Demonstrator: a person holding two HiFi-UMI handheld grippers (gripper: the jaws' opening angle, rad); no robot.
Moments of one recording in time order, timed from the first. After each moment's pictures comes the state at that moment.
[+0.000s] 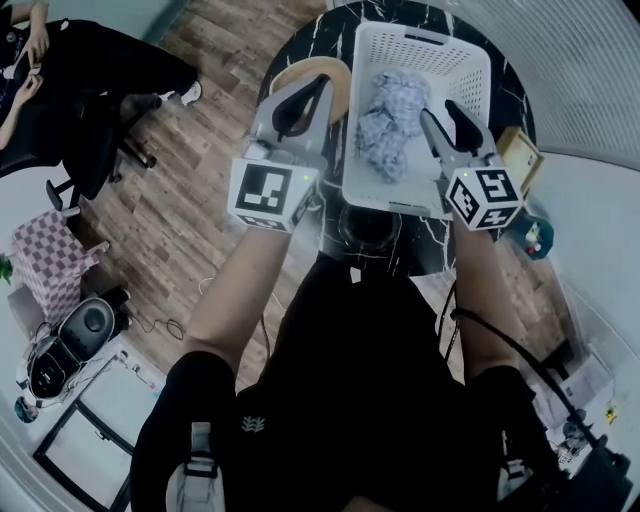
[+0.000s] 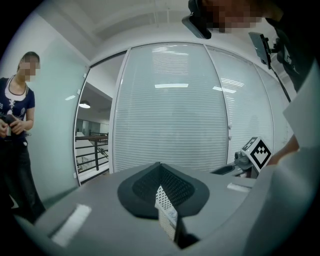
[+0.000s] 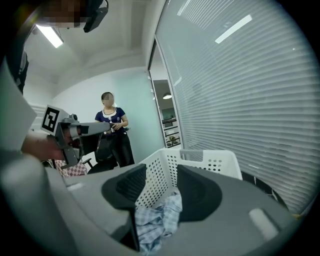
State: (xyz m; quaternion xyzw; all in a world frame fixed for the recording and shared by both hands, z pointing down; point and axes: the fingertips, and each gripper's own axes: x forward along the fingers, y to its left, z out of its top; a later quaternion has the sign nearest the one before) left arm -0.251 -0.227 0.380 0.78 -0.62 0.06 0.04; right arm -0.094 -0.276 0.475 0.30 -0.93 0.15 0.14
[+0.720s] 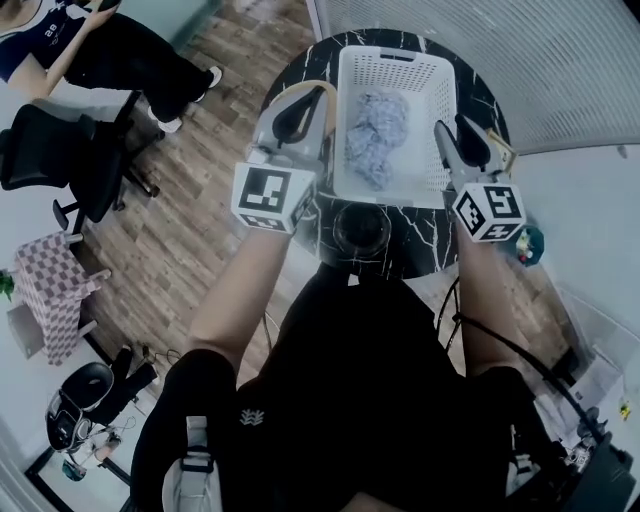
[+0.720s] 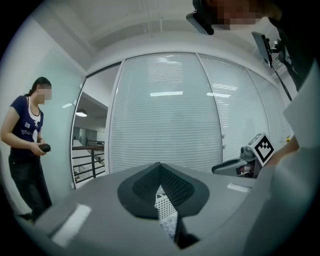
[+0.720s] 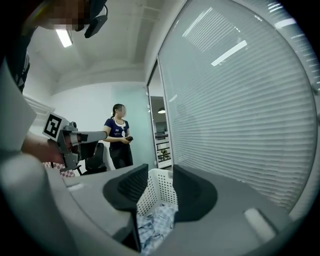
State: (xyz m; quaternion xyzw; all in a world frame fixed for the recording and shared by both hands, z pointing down) left arm -0.222 -0.195 0.314 0.79 -0.61 0.04 0.00; right arm -0.026 -0.250 0.387 0.36 -0.92 0.10 0.08
